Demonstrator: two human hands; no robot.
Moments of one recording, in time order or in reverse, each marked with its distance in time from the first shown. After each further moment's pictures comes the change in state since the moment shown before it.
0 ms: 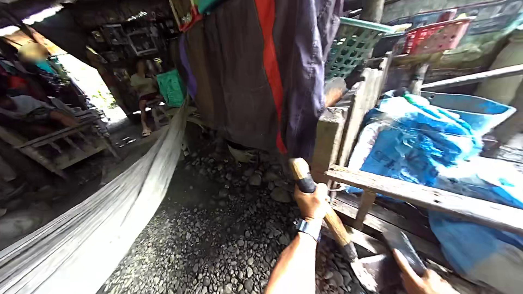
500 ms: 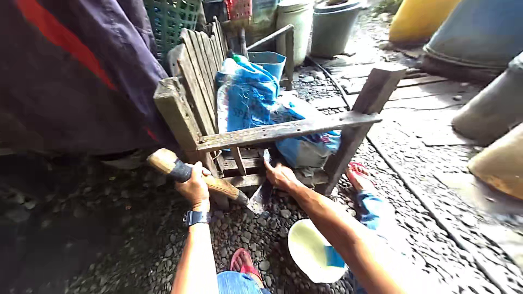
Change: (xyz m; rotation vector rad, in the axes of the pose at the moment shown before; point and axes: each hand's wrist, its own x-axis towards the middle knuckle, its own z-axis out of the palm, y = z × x) left_hand 0.002 -0.016 0.000 0.043 -0.109 0.180; right_hand 0.038 -0.018 -0.056 0.168 -0.156 0.183
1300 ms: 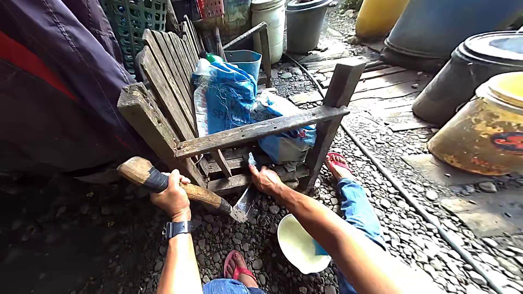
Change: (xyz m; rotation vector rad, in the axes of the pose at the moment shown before) left_hand 0.002 0.006 -0.001 0.061 0.022 0.016; right_hand -0.010 0.004 0.017 0.004 -0.042 -0.001
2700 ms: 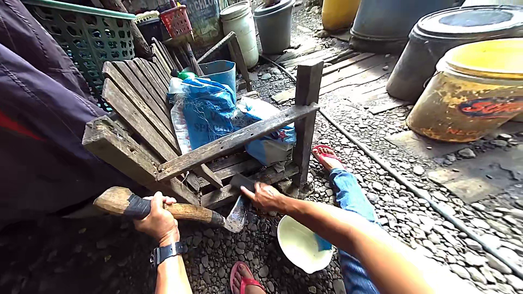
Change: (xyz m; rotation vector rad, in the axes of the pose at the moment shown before) left_hand 0.002 -0.001 0.002 0.002 -0.032 0.015; right_hand -0.035 0.021 0.012 0.026 -0.074 -0.161
